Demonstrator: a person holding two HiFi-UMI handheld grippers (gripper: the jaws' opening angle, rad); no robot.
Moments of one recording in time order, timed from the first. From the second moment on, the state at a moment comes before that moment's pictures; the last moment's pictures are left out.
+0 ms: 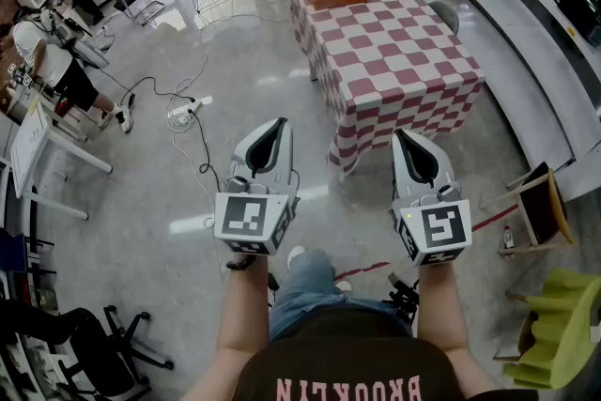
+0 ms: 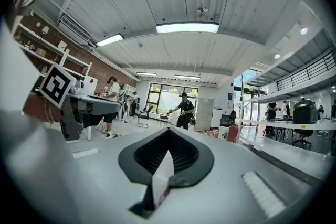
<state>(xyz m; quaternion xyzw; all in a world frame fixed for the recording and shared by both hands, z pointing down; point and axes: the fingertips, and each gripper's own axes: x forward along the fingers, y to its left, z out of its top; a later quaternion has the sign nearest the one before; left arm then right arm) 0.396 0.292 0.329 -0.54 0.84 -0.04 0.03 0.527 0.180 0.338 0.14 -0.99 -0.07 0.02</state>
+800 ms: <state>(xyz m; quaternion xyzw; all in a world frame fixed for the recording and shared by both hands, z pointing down) 0.131 0.191 0.334 -0.56 0.83 -0.05 0.02 0.283 0.076 0.344 0.19 -0.98 -0.06 0.03</state>
